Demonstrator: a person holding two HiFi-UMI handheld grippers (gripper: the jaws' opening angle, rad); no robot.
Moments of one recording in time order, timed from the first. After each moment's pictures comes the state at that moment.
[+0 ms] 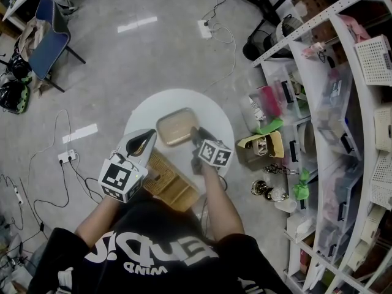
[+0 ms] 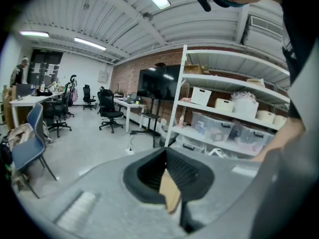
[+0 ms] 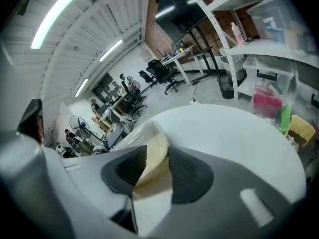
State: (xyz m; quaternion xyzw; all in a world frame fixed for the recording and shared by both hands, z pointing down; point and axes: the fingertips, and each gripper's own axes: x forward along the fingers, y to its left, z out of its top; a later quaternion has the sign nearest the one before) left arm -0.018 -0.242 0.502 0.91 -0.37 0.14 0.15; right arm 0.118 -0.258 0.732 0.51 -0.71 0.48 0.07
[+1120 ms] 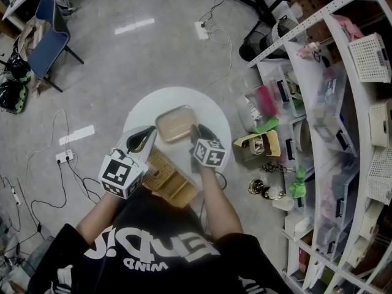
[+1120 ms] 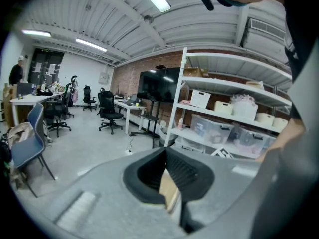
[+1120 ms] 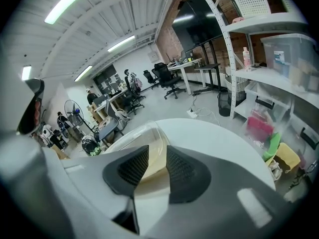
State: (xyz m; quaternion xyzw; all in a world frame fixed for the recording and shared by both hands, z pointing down) left arm -0.020 -0.231 0.490 0.91 -0.37 0.13 0.15; right arm 0.117 -0.251 0.702 0.54 -0.73 0.40 0.13
